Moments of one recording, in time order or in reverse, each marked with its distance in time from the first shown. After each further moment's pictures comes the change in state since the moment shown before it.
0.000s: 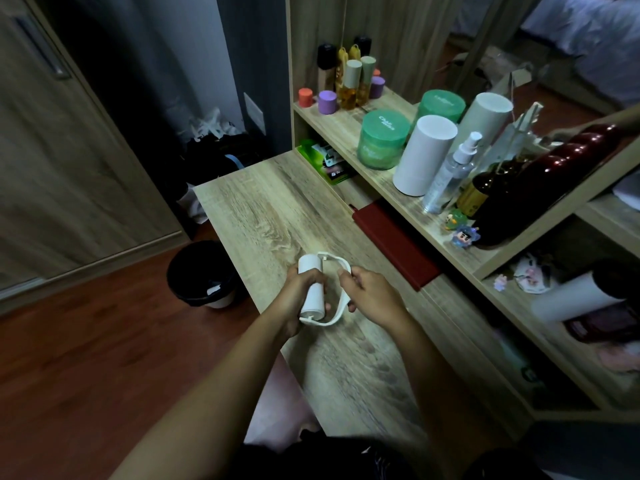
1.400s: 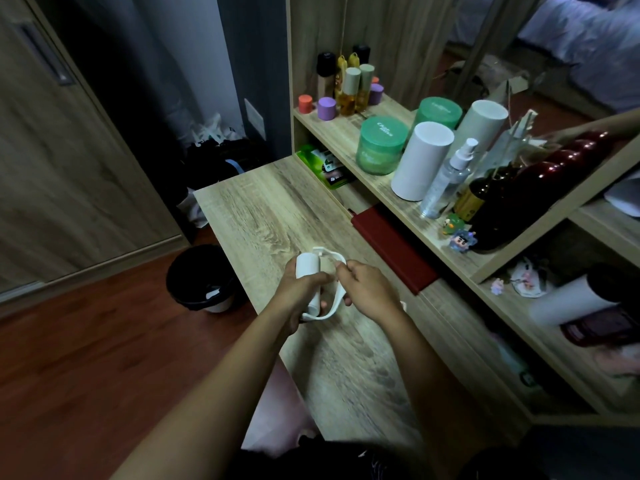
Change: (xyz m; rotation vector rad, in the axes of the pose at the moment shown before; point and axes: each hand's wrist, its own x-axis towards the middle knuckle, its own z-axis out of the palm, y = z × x) left_hand -0.007 0.015 0.011 0.161 0.099 0.037; right_hand 0.004 -0.018 -0.006 -0.040 0.063 -0.008
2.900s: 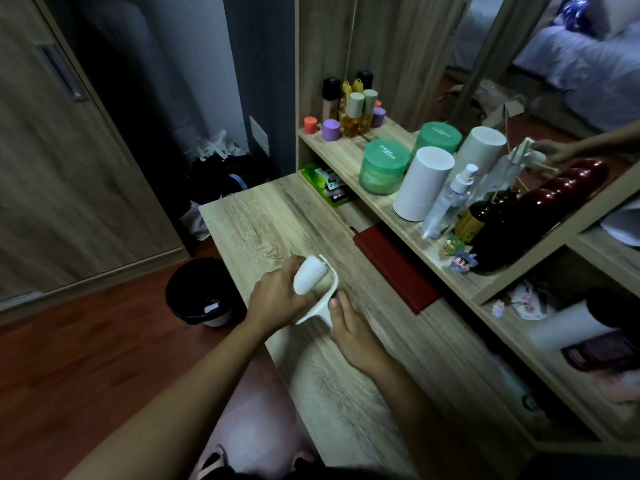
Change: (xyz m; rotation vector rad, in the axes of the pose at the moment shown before) left_hand -0.006 0.021 -0.036 1.013 0.253 0.561; right_hand -0.022 0.009 0.038 0.345 -0.113 -0.126
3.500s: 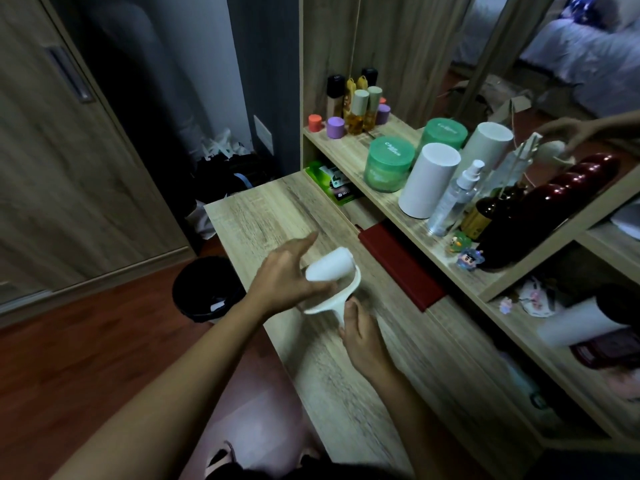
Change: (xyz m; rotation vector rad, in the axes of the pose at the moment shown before) left_hand 0.012 0.014 -0.028 0.017 -0.064 0.234; right_hand -0.009 0.011 0.015 0.203 0.210 -0.007
